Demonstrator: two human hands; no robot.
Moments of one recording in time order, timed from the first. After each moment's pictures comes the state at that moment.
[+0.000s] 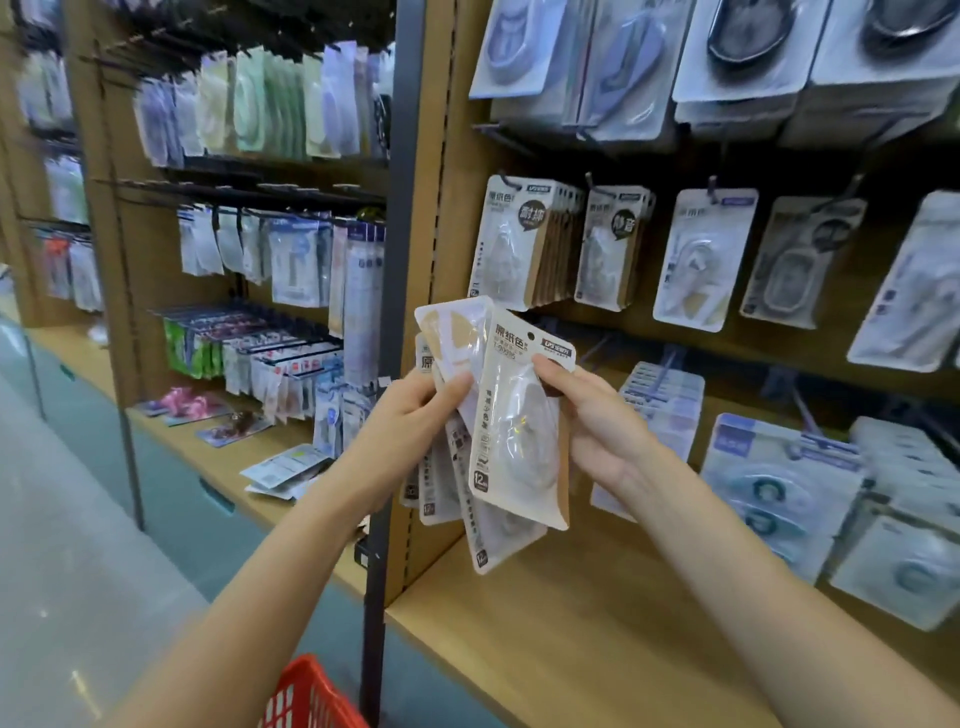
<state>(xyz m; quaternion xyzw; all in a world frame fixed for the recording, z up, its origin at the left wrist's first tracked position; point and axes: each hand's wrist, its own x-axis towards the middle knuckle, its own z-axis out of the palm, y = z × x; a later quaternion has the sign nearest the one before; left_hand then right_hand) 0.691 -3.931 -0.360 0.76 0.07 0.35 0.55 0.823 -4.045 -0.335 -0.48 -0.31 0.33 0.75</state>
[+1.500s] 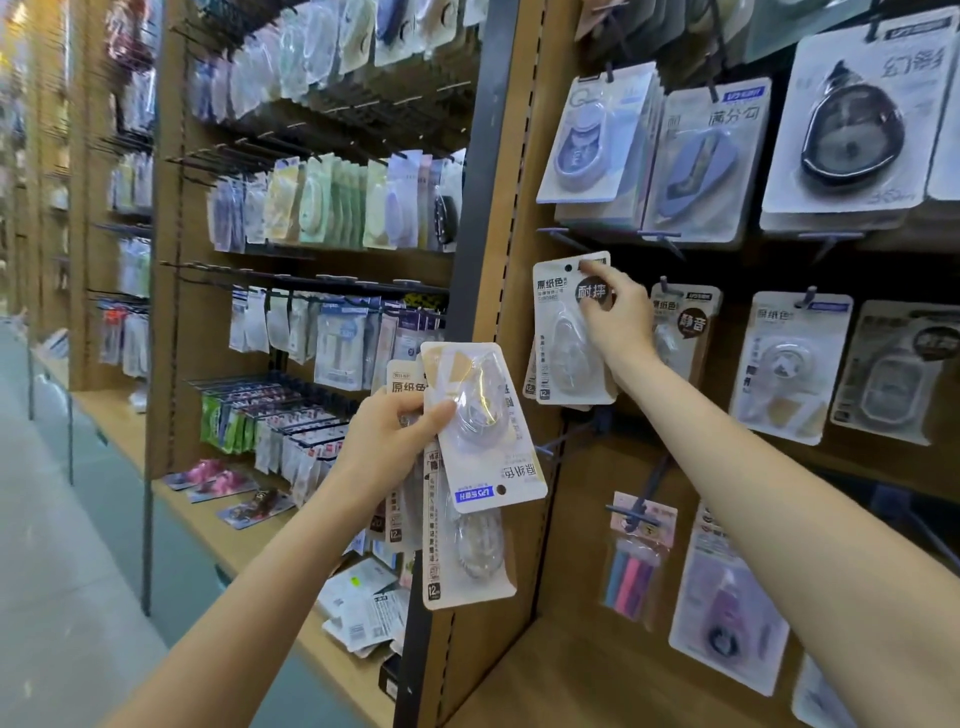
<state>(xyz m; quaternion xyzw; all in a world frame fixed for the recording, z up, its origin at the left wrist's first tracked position) 0.694 -3.835 -0.314 0.75 0.15 0.47 0.43 0.905 -3.914 -0.208 -0.65 -0.44 -0.25 0.56</state>
